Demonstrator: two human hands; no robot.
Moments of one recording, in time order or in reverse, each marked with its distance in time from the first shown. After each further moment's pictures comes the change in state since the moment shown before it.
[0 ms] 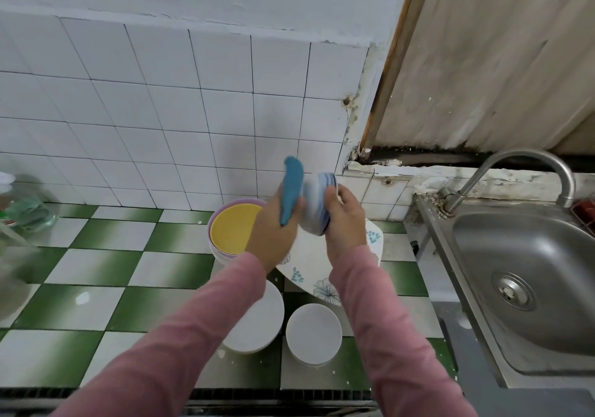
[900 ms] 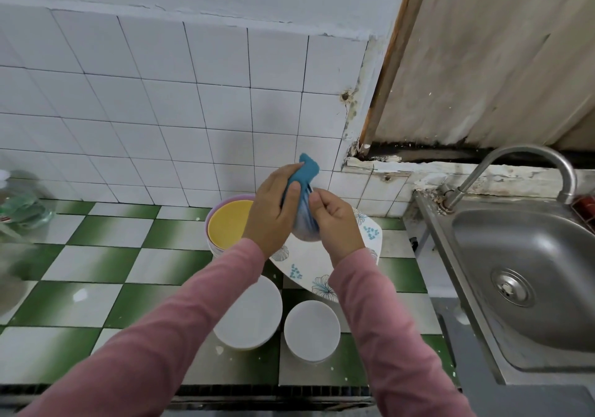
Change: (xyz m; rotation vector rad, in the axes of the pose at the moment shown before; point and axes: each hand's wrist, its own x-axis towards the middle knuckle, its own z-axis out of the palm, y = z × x) left_hand 0.025 -0.020 0.001 0.128 0.056 0.275; right_hand -0.014 -0.002 -0.002 -0.340 -0.218 -0.092
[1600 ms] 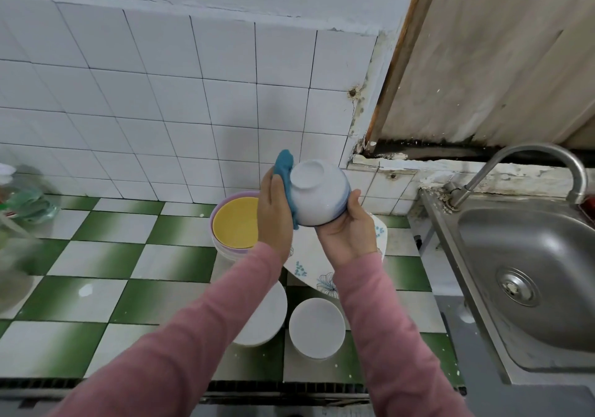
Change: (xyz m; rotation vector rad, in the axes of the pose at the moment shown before) left_hand -0.005 0.014 0.013 -0.562 0.285 -0.517; right_hand 0.005 0.003 0.001 1.063 0.124 0.270
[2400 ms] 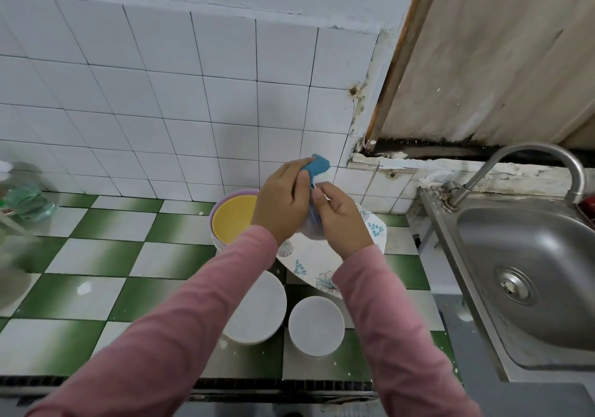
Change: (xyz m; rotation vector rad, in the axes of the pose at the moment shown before) left_hand 0.017 0.012 -0.007 0.700 -0.253 0.529; right_hand -0.003 -0.002 0.004 -1.201 -0.194 -0.314
